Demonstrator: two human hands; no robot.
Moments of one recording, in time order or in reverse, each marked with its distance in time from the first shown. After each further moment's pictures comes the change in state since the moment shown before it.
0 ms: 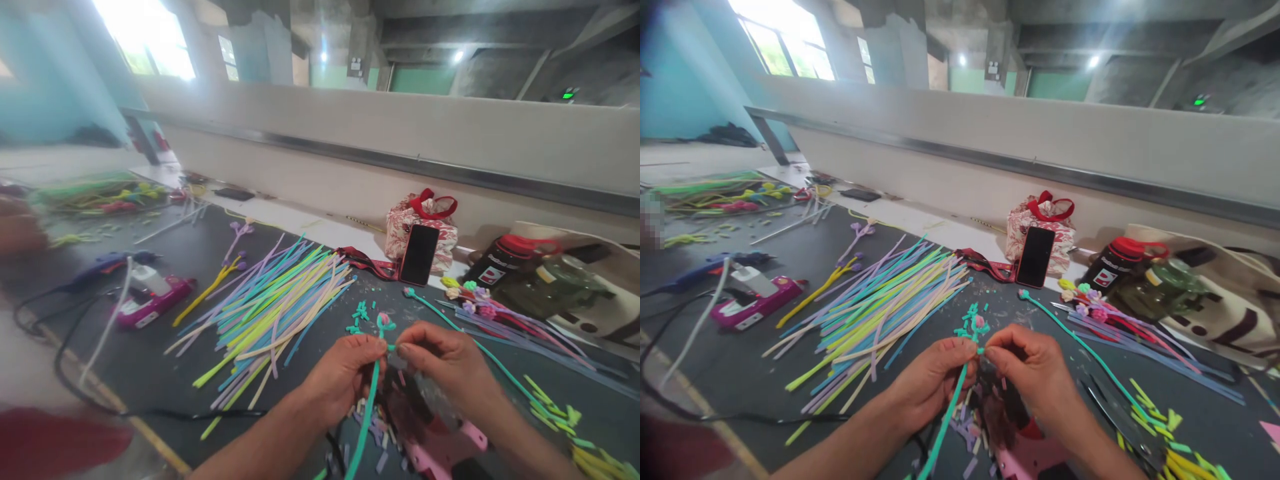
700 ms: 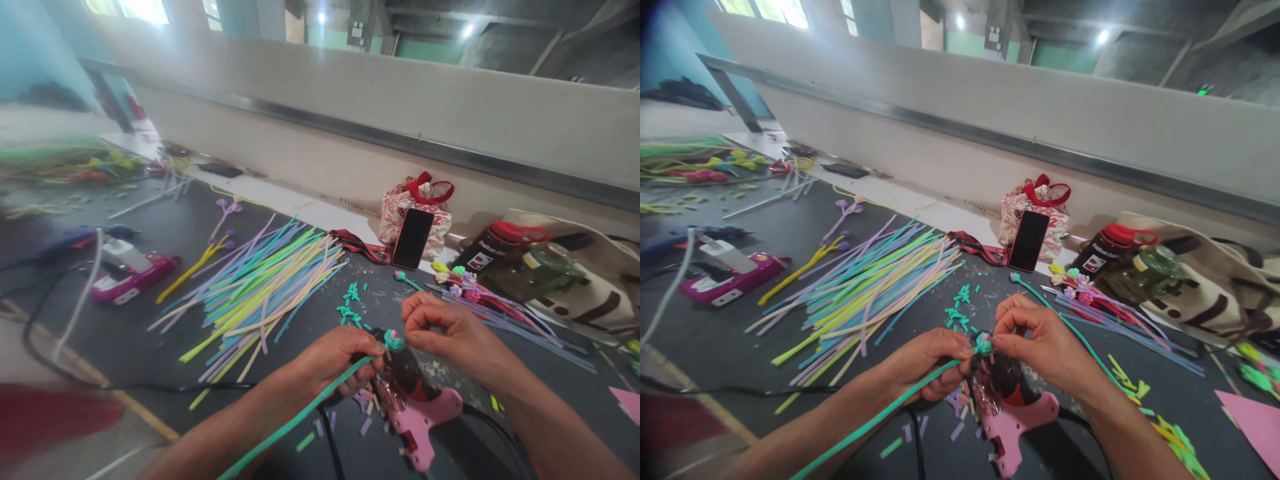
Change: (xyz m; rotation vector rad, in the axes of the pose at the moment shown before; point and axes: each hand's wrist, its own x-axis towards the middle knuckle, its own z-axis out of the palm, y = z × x) left_hand -0.005 0.006 0.005 0.262 -0.153 -0.235; right_hand 0.004 -0.010 -0.036 -0.215 -0.210 -0.153
